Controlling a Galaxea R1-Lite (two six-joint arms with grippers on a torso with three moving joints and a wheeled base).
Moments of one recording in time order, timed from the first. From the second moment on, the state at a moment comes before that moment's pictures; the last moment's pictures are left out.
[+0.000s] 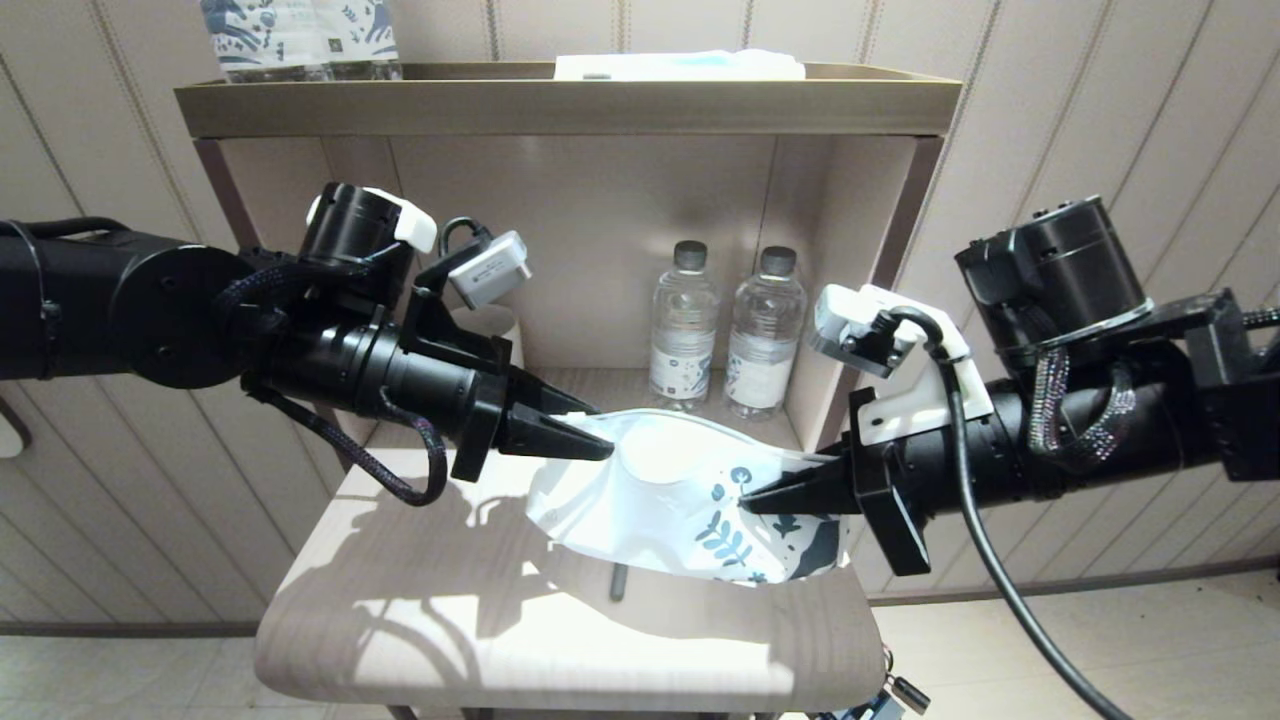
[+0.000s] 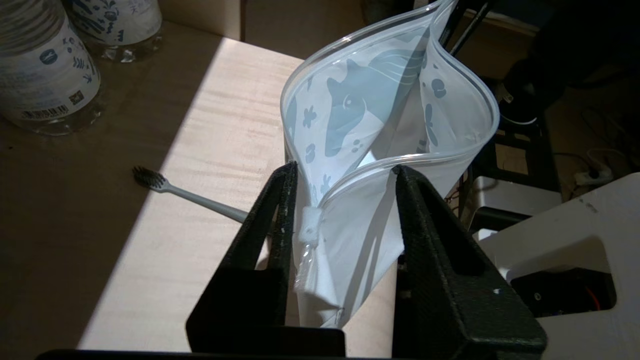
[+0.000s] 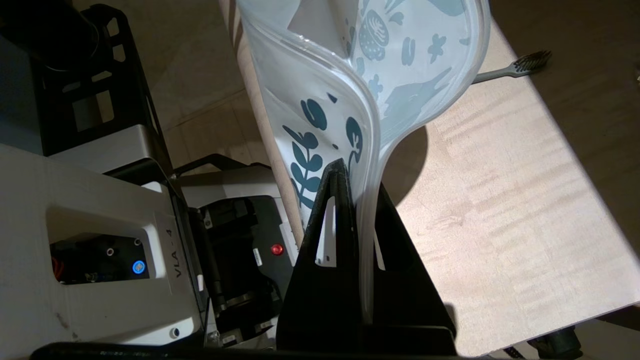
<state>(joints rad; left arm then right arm) -0.45 1.80 -1.39 0.27 -0.94 0.47 0.52 1.57 -1.20 0.23 0.57 -0.33</state>
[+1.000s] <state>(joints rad) -0.32 1.82 -1.43 0.24 -1.02 0.49 0.52 1.50 -1.17 0.23 0.58 -0.35</state>
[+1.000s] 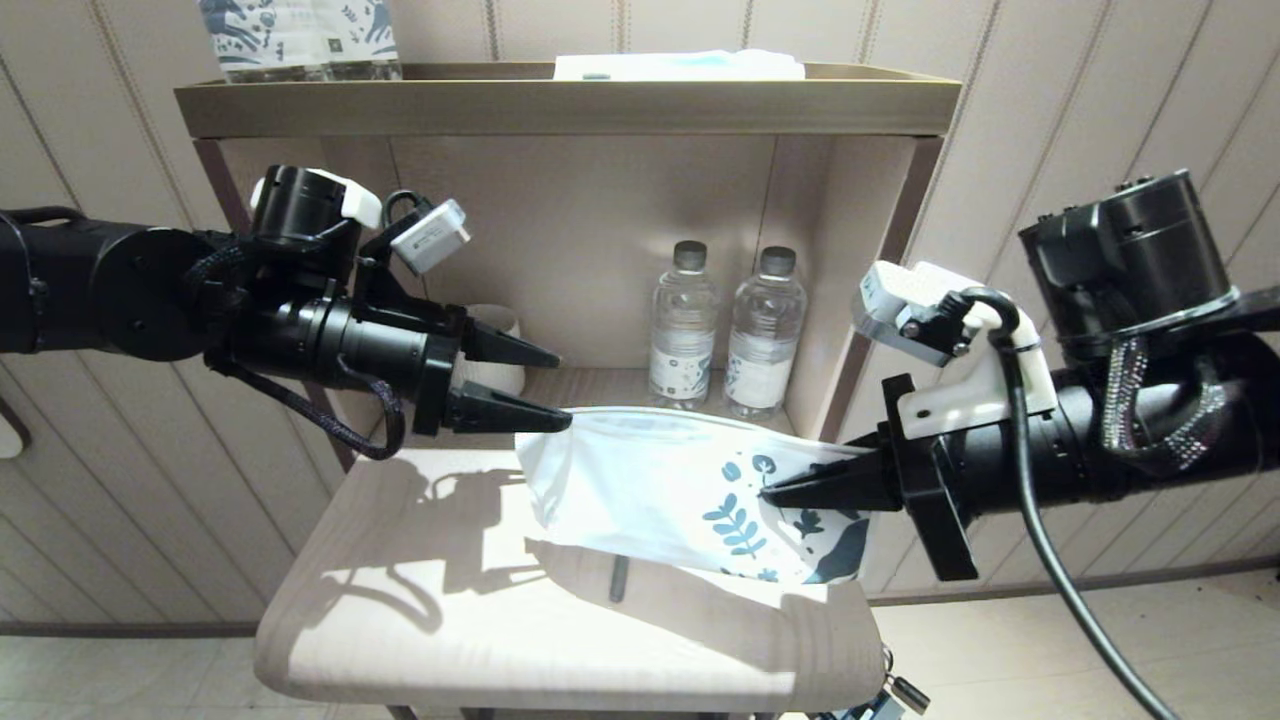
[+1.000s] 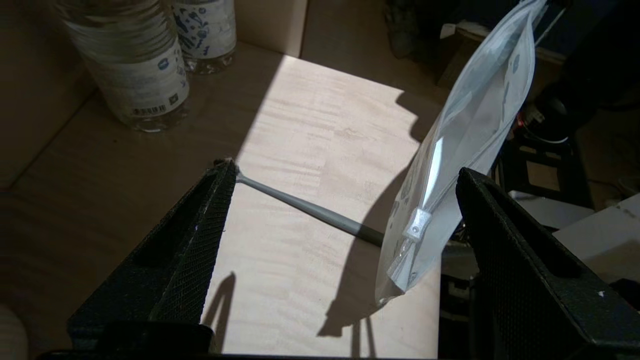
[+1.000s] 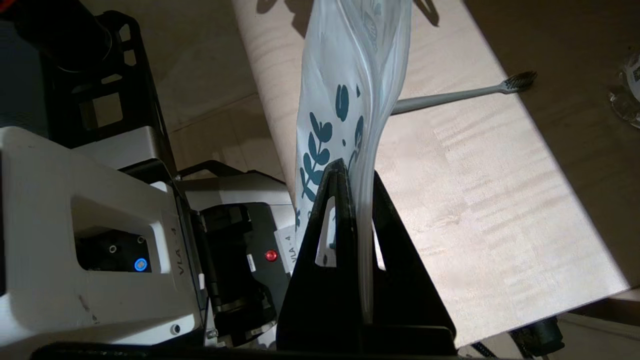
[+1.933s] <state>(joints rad) -0.29 1.85 -1.41 0.25 -1.19 0.50 0.53 1.45 -1.17 0.23 0.67 -0.36</state>
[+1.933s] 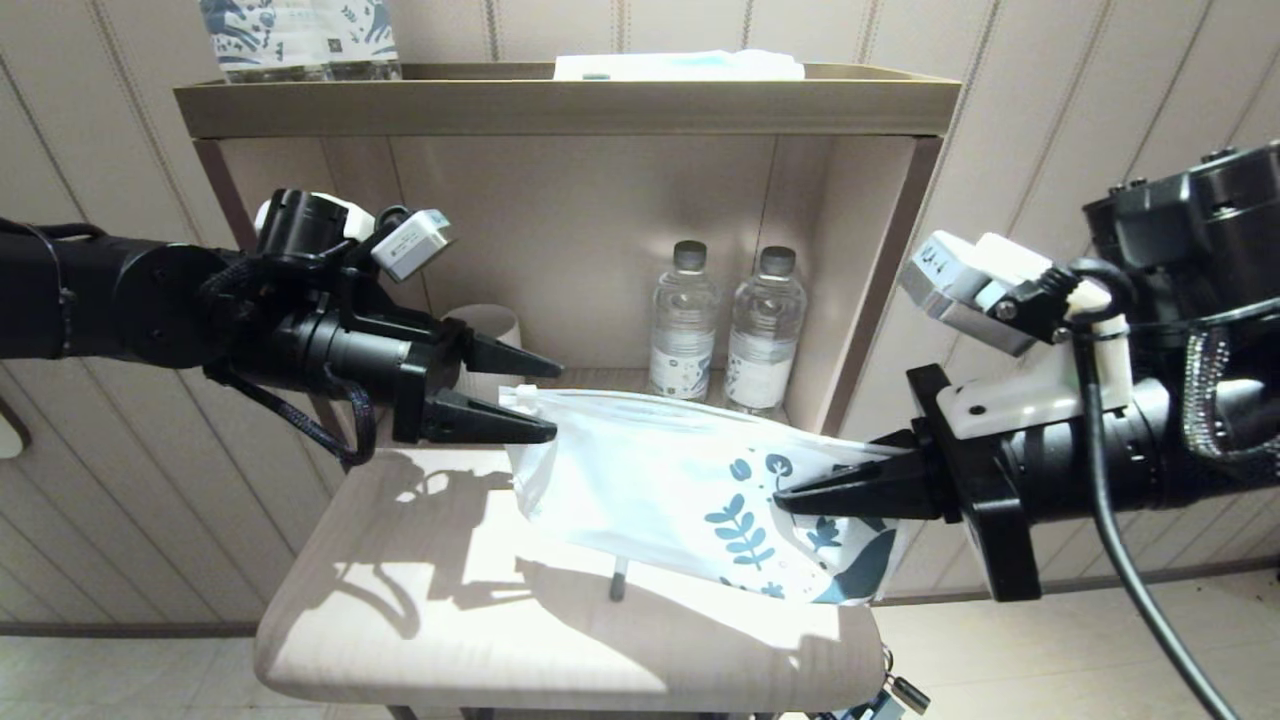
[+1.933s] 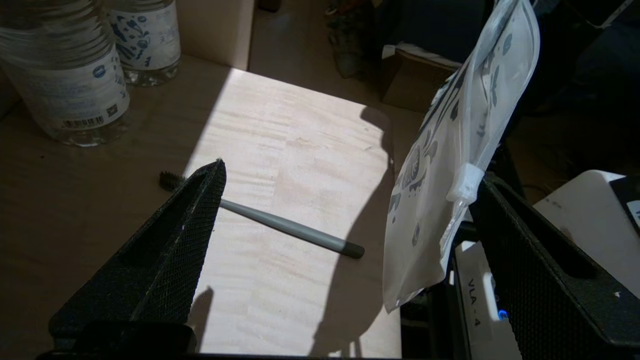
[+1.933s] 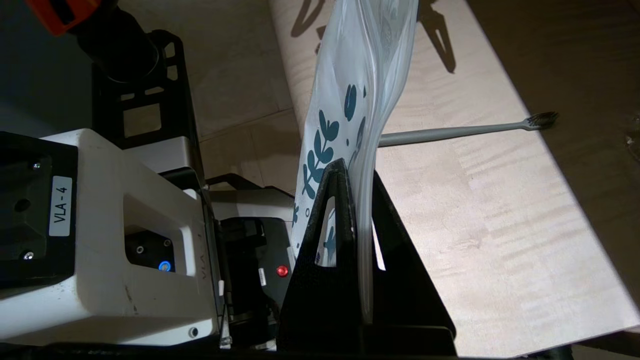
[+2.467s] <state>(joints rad) -0.32 1.82 -1.35 0.25 -1.20 0.59 0.53 1.51 -1.21 0.23 0.69 -0.36</state>
